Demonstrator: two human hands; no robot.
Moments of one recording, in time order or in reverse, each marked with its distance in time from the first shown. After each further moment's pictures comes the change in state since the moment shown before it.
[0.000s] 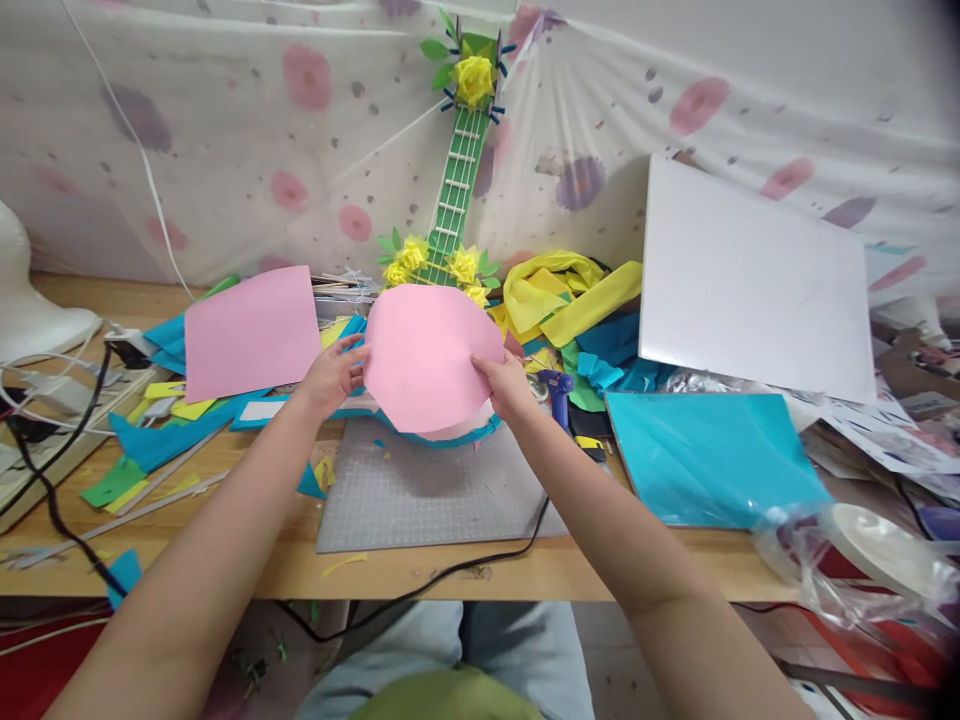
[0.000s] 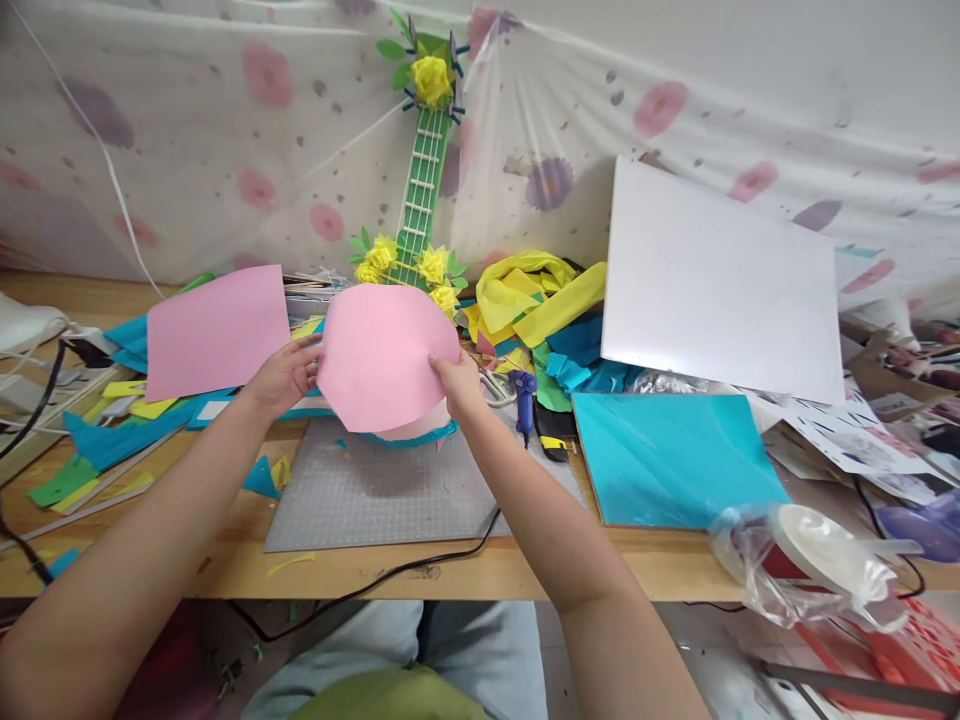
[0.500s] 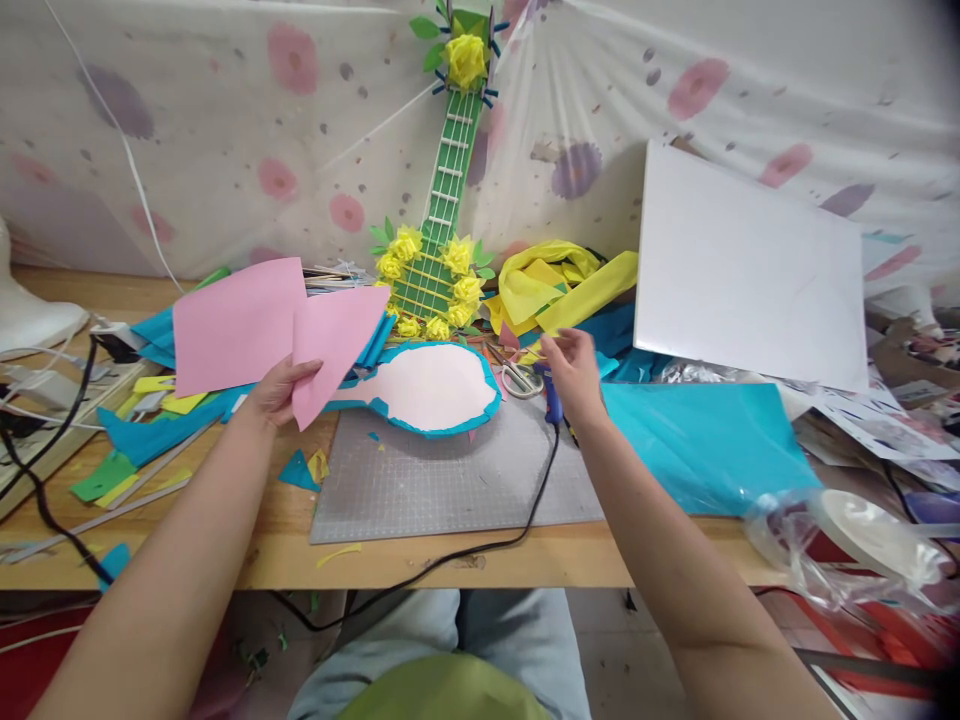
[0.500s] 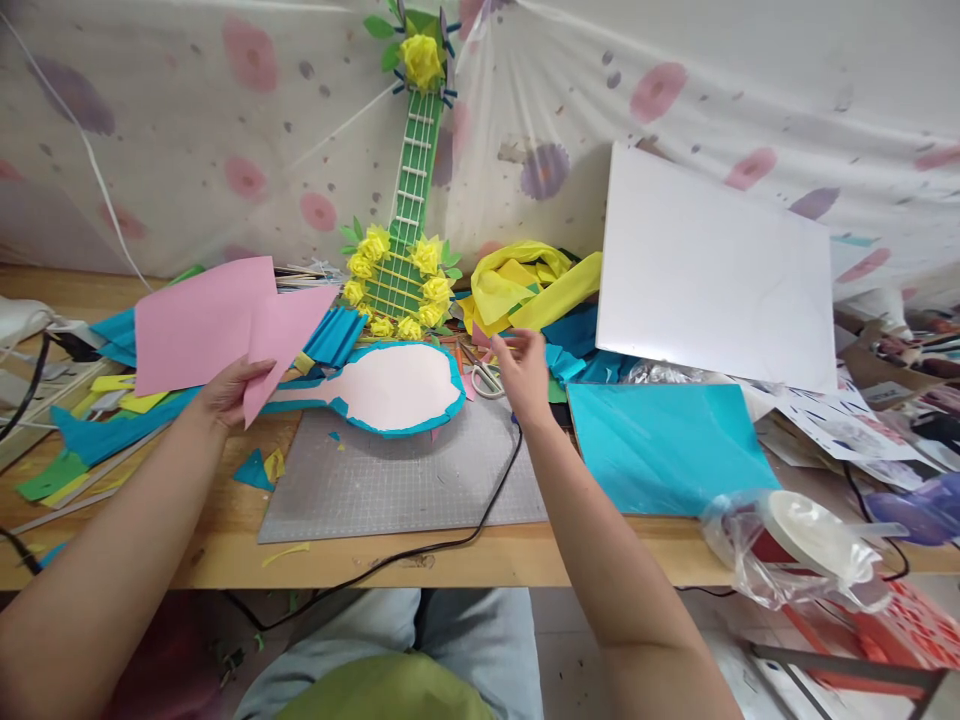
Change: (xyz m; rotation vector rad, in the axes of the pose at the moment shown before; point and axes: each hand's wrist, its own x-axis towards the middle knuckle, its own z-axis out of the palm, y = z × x) left_hand -0.009 0.000 -0.051 -0.159 -0.084 -0.050; right_hand -0.014 -0.039 -0.084 -0.562 0.189 -0.349
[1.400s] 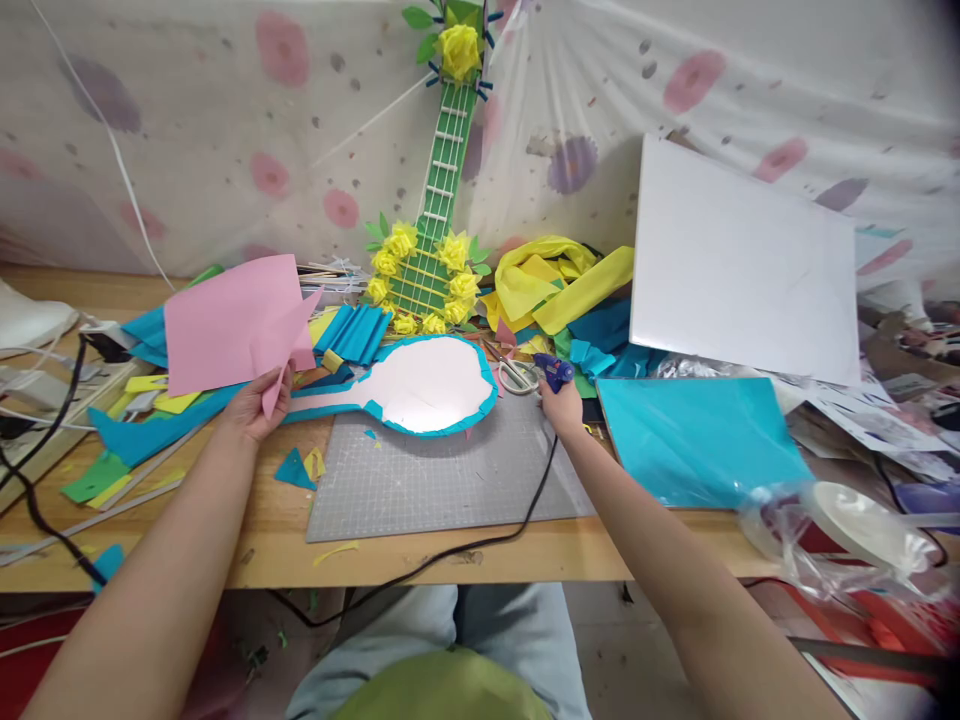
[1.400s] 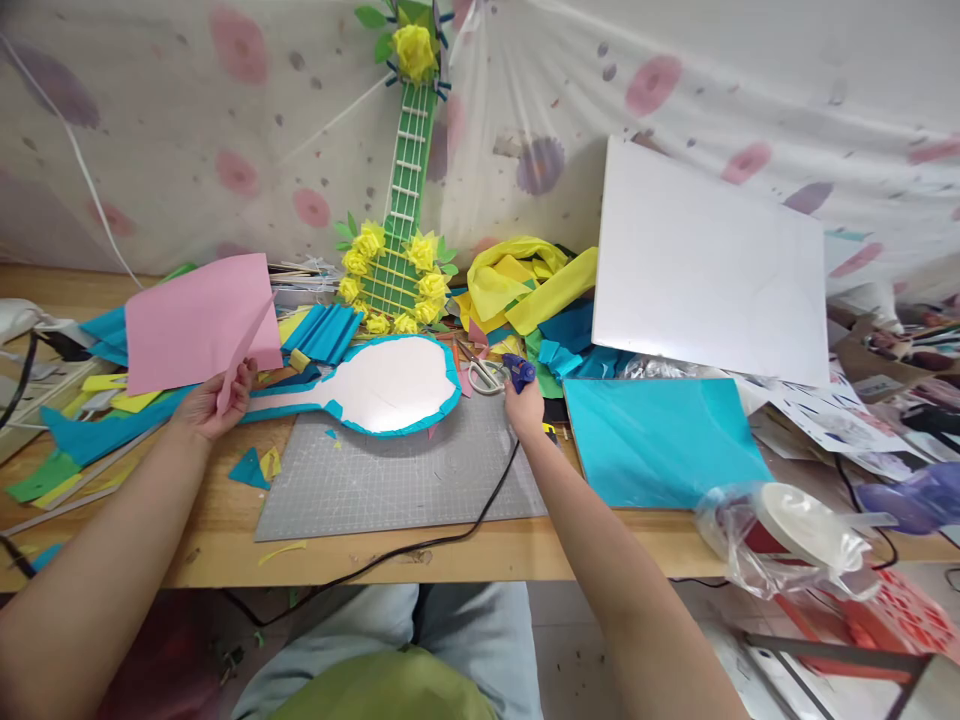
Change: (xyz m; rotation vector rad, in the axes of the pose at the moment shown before) left_hand 0.003 -0.009 -0.046 -0.493 0.231 -0.087; right_hand 0.007 0.105 -0.007 -0.639 0.056 0.216
